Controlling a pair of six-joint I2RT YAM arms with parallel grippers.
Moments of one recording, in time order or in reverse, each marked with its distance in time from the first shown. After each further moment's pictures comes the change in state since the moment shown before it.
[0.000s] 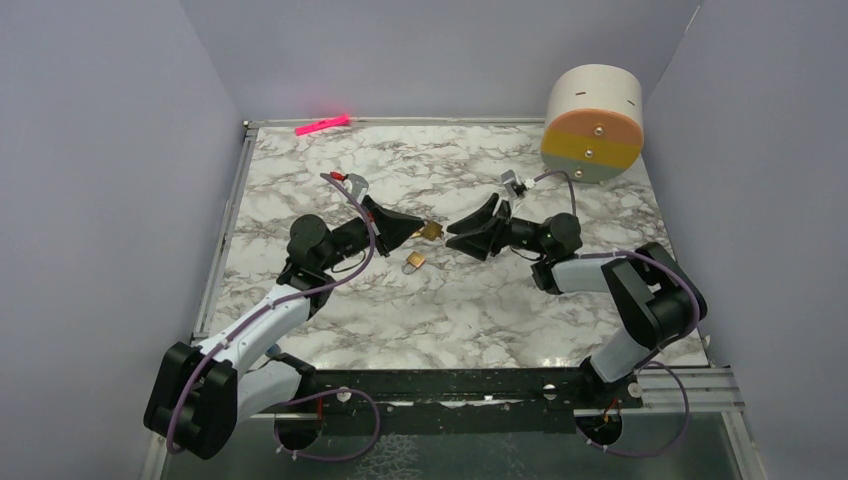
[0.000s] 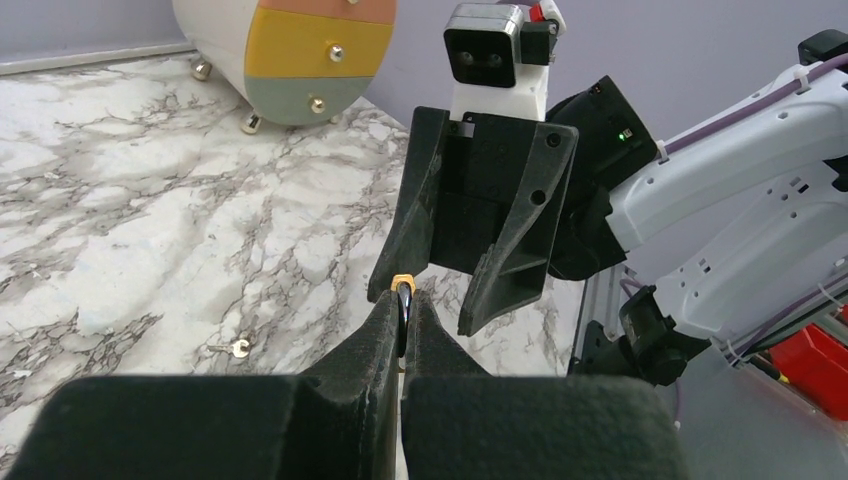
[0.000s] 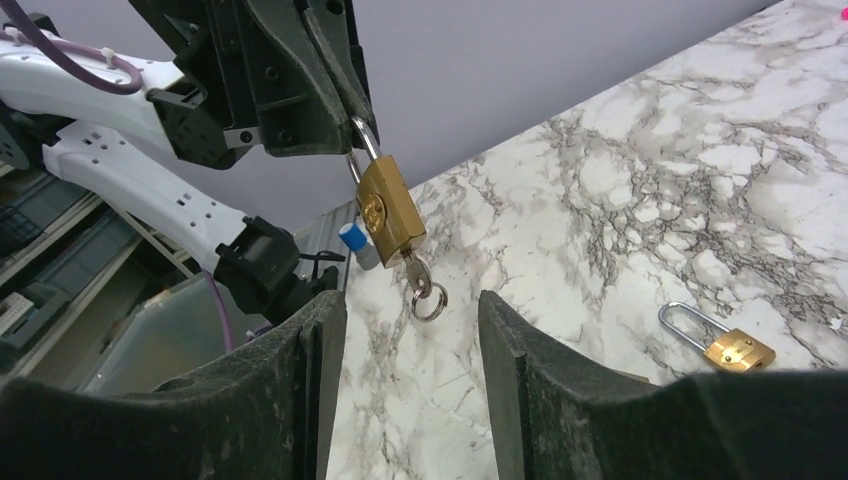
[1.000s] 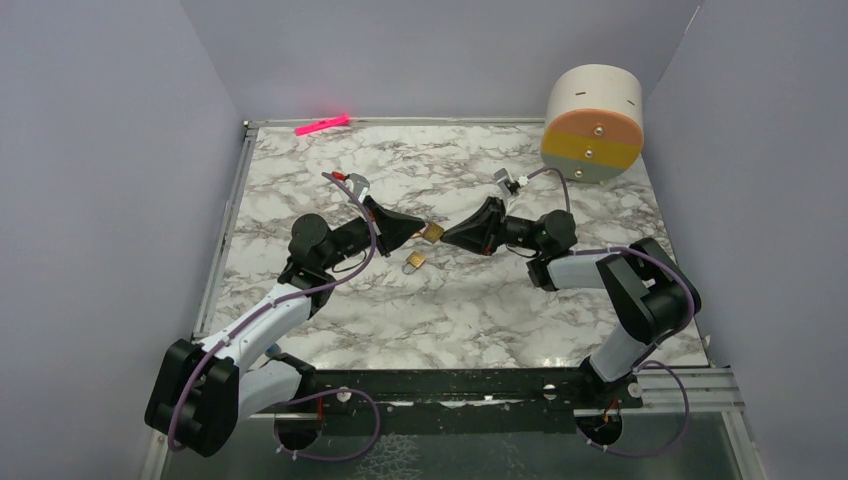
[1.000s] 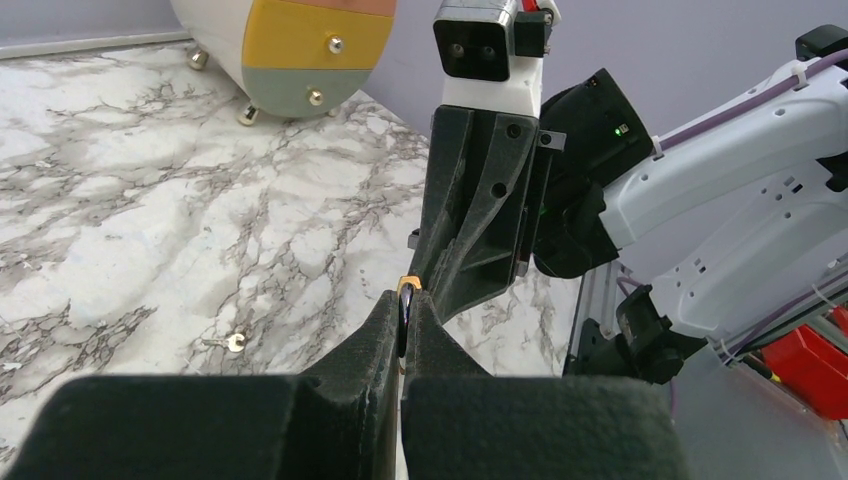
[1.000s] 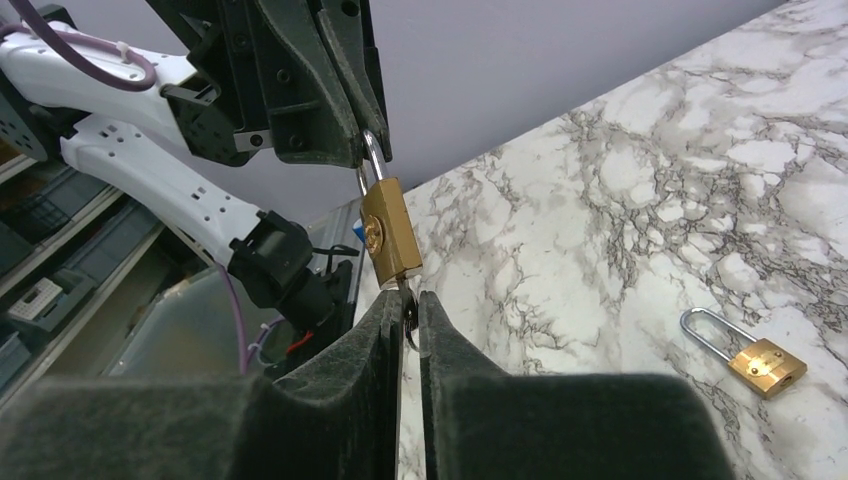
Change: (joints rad) left arm 0.000 0.015 0.001 0.000 0.003 -0.002; right arm 0.020 0.043 0.043 0.005 -0.026 0.033
